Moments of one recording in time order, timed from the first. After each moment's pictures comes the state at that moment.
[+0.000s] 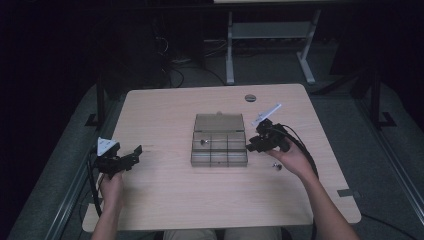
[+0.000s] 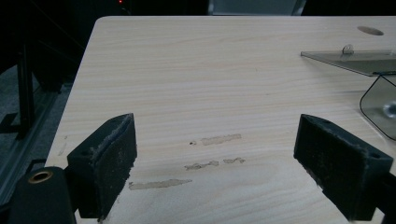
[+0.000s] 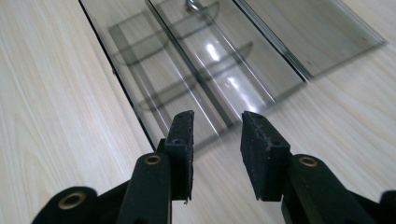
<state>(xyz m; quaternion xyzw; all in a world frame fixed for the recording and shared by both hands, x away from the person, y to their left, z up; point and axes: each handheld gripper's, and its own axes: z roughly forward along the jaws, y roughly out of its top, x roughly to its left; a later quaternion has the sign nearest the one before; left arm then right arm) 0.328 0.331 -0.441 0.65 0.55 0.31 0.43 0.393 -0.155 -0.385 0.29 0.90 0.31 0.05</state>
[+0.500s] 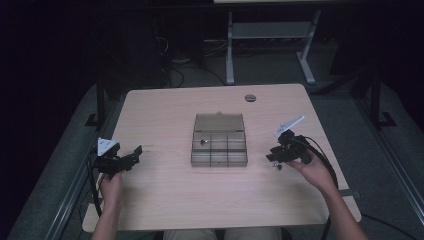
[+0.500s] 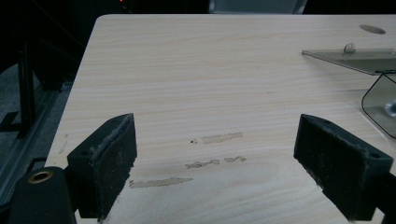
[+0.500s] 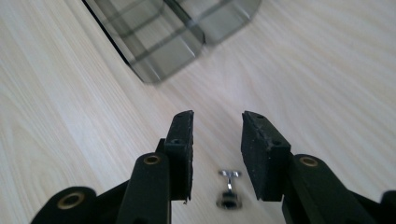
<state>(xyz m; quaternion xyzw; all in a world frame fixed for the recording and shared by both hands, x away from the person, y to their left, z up) 0.329 0.332 -0.442 0.65 0.55 0.31 0.42 0.370 -0.211 -0.410 0.34 0.90 0.28 0.05</state>
